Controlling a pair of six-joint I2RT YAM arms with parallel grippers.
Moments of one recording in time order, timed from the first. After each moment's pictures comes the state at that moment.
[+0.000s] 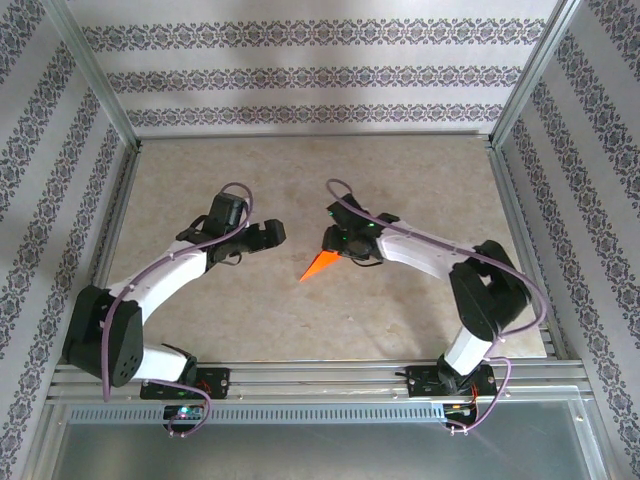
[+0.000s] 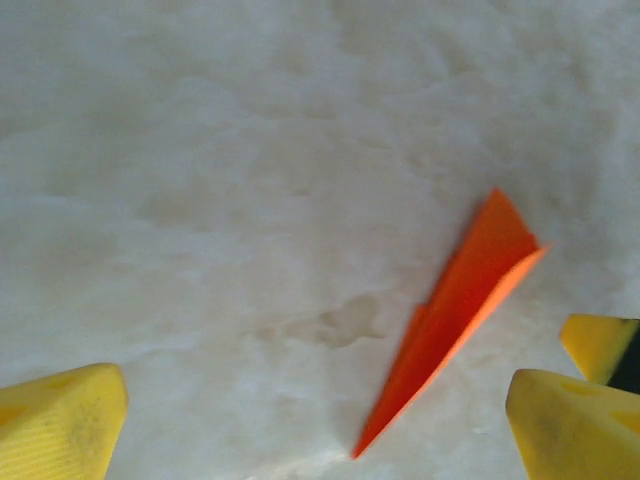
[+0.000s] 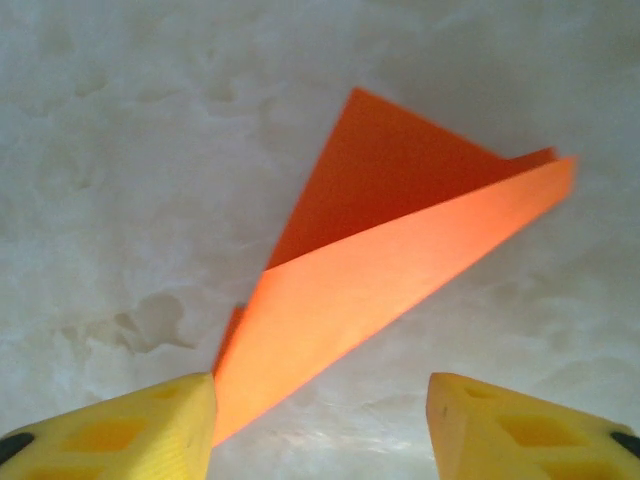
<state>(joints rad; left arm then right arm) -0.33 1.36 0.85 -0.34 0.18 -0.59 0.68 1.72 1.15 -0.51 0.08 0.86</state>
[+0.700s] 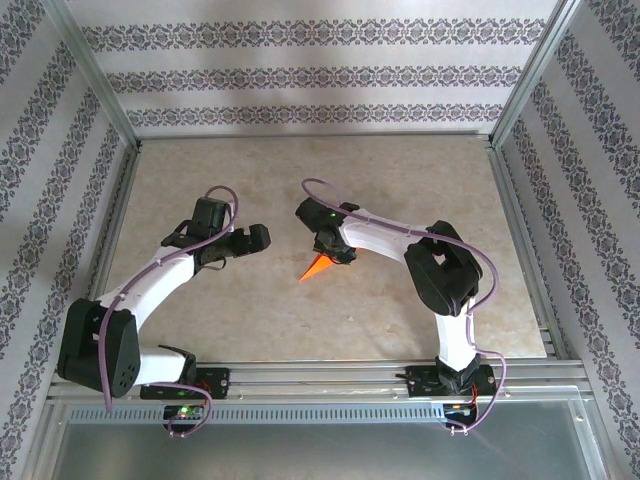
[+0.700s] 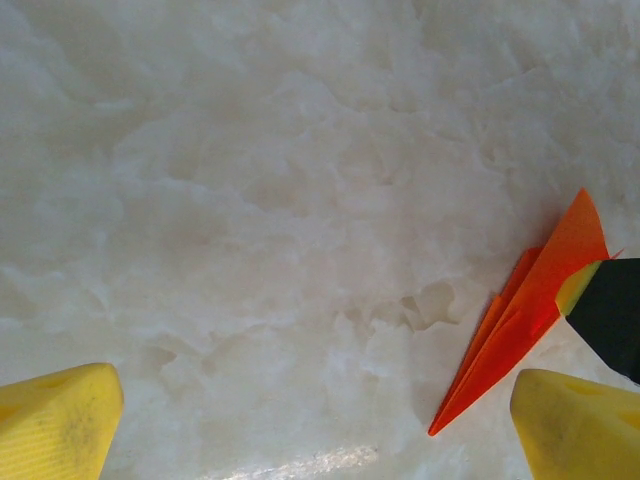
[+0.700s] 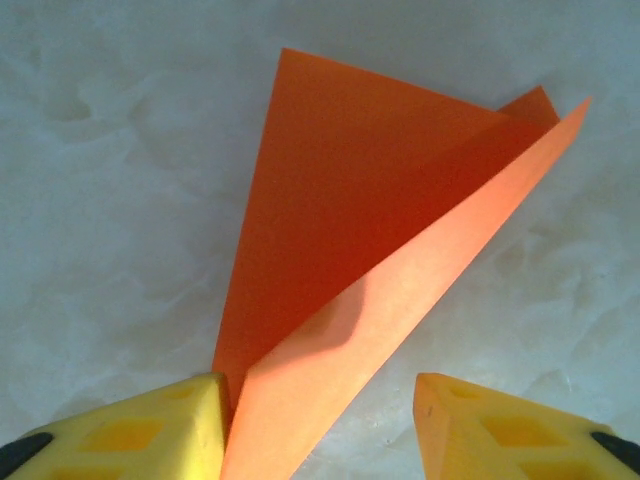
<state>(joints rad) -0.23 1.32 0.80 -0.39 0.23 -0.50 0.75 1.98 1.42 -0.80 0.25 1.17</state>
